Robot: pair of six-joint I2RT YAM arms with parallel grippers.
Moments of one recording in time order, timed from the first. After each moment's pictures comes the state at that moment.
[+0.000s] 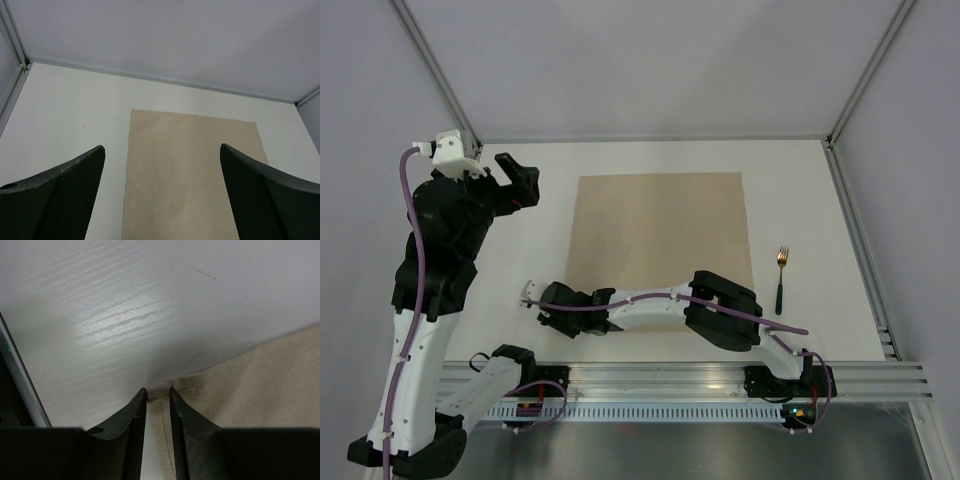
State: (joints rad) left arm -0.24 0.87 1.37 -0.61 -0.16 -0.30; right arm 1.33 2.23 1.61 -0.20 0.12 0.08
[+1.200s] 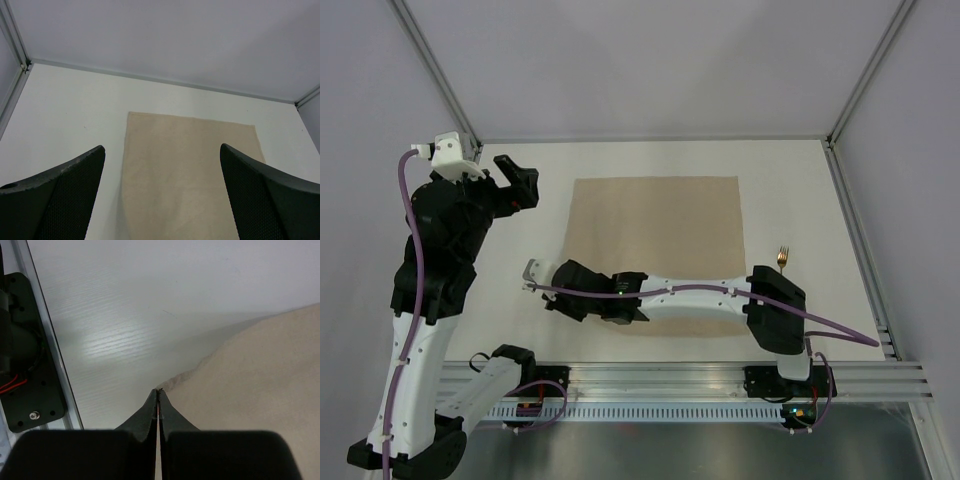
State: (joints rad) left arm -0.24 0.86 1.36 -0.61 -0.16 -0.29; right arm 1.32 1.94 1.55 -0.25 0.14 -0.03
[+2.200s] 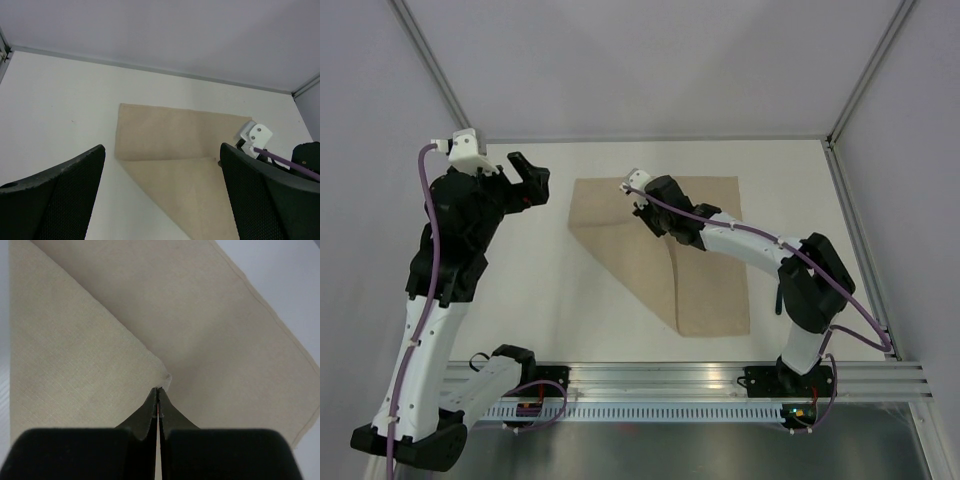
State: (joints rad) left arm -0.24 0.90 1.30 -0.54 -0.12 -0.32; right arm 0.76 1.79 1.31 -0.20 0.16 -0.19
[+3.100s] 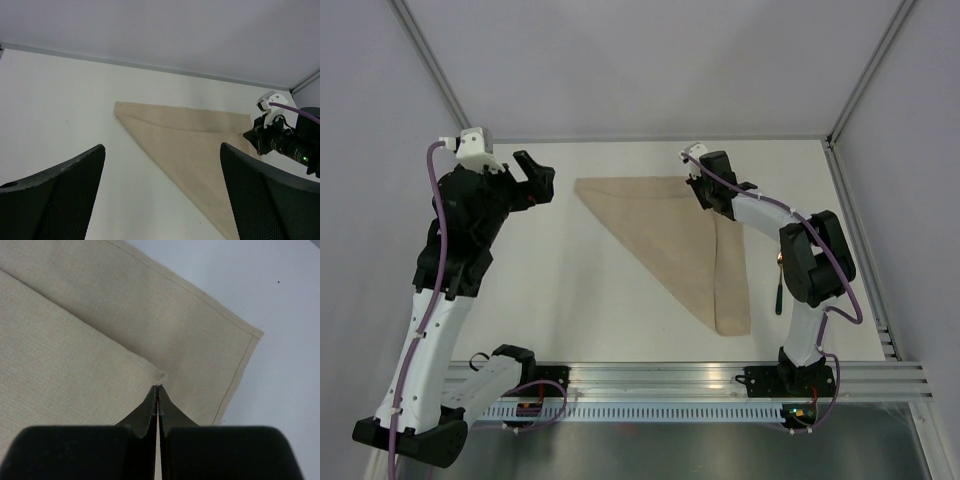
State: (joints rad) left arm -0.24 0.92 1.27 -0.50 -0.09 -0.32; right arm 0.40 1.91 1.33 -0.12 0.16 -0.24
